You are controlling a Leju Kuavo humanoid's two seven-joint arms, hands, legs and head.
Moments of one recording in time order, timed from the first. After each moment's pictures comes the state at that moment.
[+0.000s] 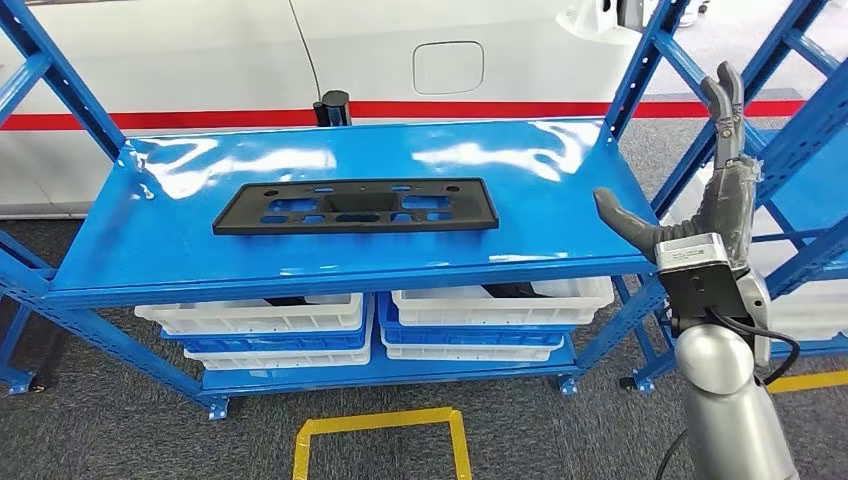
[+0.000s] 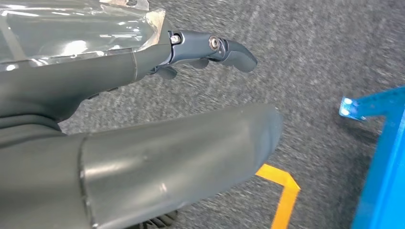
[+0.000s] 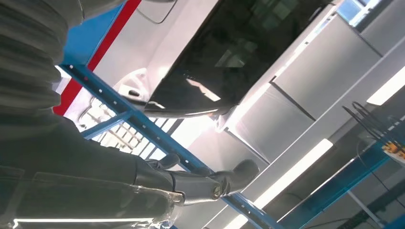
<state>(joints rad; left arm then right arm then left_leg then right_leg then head) -0.06 -0.12 1.07 -0.33 -0.41 0.23 -0.48 -0.41 -0.23 0.19 -1.76 0.41 -0.27 -0.28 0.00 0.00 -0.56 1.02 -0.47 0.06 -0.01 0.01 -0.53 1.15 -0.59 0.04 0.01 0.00</state>
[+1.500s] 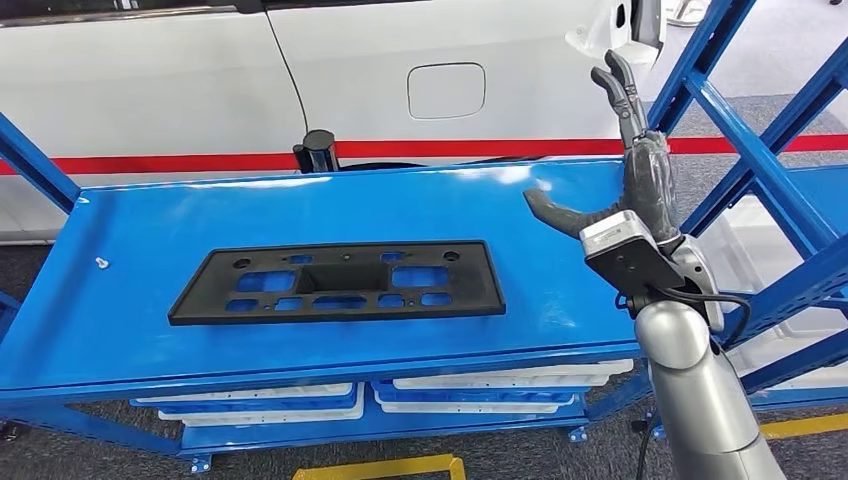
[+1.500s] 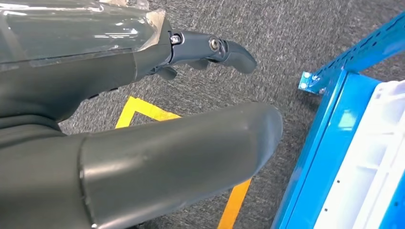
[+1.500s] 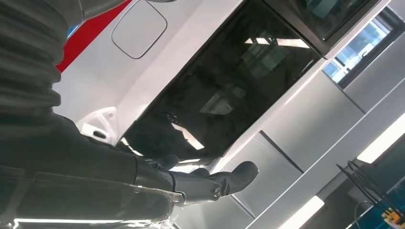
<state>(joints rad) -0.08 -0.13 1.10 -0.32 -0.39 0.24 -0.49 -0.52 -0.20 0.33 -1.71 0.40 -0.15 -0.25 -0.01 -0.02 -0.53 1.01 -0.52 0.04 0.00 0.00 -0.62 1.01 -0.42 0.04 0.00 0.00</state>
